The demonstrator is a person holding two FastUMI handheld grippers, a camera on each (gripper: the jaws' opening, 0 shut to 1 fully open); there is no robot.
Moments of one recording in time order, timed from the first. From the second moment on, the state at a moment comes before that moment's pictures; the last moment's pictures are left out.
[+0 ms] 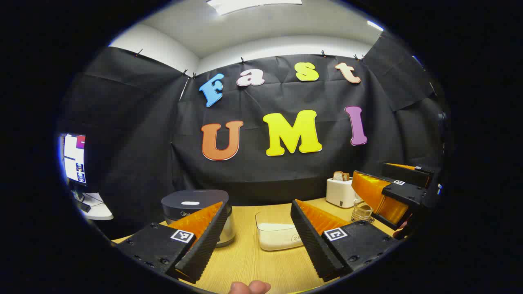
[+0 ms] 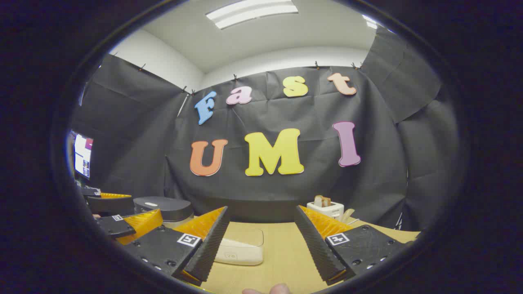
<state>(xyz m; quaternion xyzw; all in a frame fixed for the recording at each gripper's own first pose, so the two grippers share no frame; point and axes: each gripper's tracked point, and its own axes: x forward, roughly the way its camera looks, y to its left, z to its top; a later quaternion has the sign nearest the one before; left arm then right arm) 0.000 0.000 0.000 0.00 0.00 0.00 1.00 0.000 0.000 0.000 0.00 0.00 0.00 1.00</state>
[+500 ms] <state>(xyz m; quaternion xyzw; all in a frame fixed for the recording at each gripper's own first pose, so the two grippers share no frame) -0.003 0.004 0.008 -0.02 -0.01 0.00 1.00 -0.007 -0.005 -0.006 -0.03 0.00 -0.02 1.00</state>
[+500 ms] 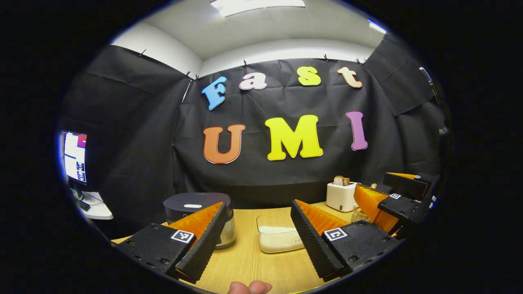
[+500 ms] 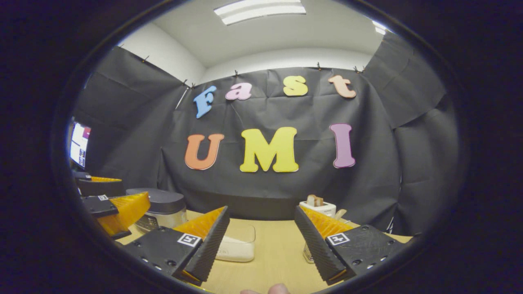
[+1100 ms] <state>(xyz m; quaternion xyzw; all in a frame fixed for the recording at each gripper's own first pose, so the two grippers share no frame) -0.006 0.002 0.005 -0.03 0.01 0.01 1.00 -0.009 -0.012 -0.002 -0.01 0.00 -0.01 1.00</state>
